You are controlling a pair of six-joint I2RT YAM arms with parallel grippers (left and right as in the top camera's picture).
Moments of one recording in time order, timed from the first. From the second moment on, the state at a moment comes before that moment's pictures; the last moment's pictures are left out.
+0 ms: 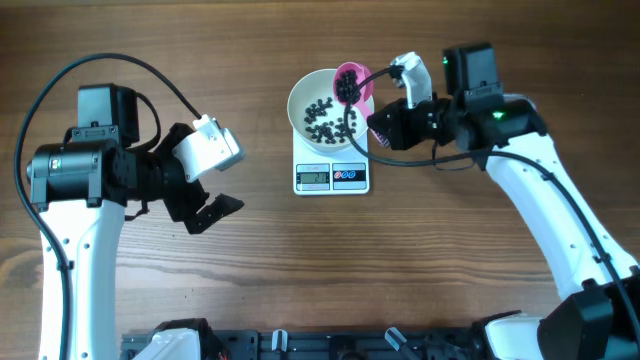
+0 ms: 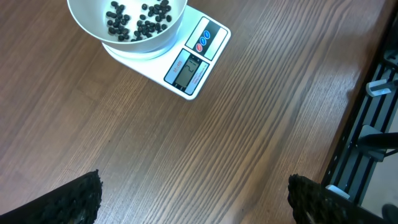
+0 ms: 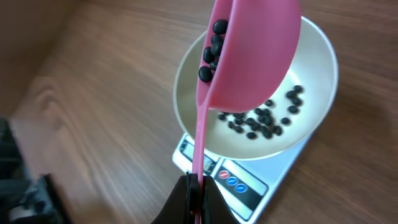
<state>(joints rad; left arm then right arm) 0.06 1.28 1.39 -1.41 0.55 1.06 0.26 1.55 1.28 -0.65 -0.60 0.00</state>
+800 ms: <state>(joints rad) 0.06 1.28 1.39 -1.41 0.55 1.06 0.43 1.56 1.28 -0.65 -0.15 -0.04</state>
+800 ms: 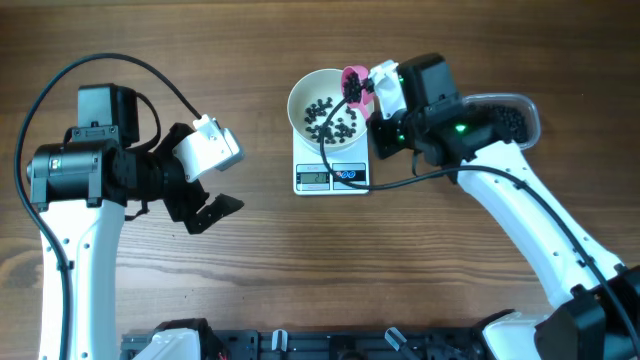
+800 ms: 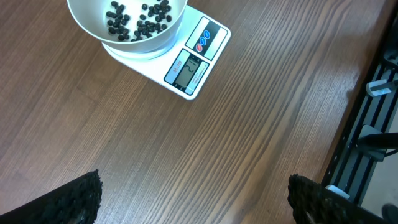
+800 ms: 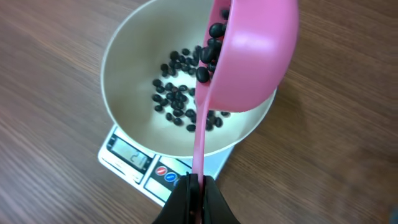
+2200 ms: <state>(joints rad) 0.06 1.28 1.39 -1.41 0.55 1.06 0.48 1.61 1.28 -0.64 0.02 -0.12</state>
